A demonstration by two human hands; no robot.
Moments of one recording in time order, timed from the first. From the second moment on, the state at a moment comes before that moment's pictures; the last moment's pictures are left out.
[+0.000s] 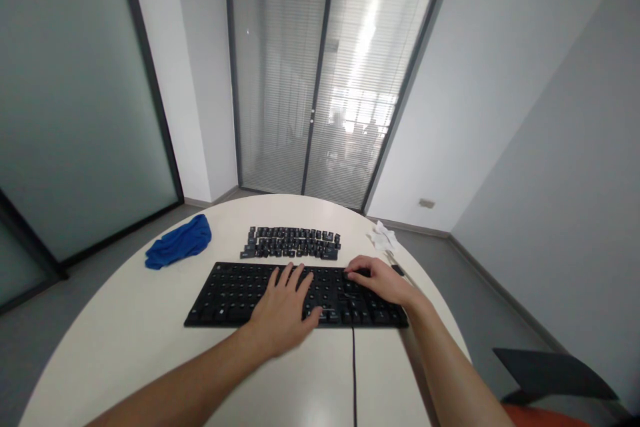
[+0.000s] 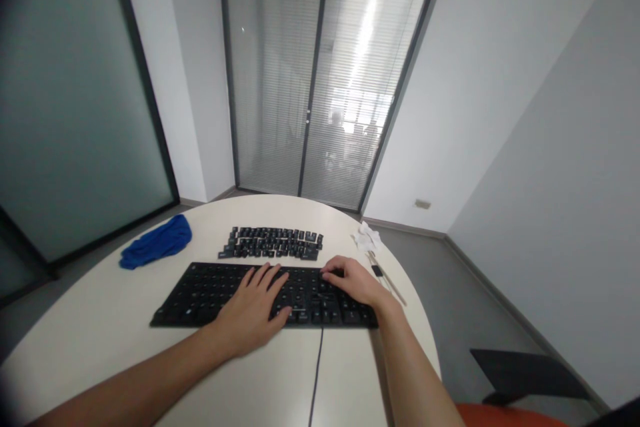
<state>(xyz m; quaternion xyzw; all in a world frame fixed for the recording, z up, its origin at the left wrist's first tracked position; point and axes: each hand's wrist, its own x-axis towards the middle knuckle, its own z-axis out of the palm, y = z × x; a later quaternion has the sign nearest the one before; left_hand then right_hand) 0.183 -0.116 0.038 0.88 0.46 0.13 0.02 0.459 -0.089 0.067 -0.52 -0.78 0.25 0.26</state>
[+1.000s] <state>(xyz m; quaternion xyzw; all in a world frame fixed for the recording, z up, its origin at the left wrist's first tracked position) 0.182 -0.116 0.037 0.88 0.46 0.13 0.02 0.459 -0.082 0.058 -0.62 -0.73 0.19 0.20</state>
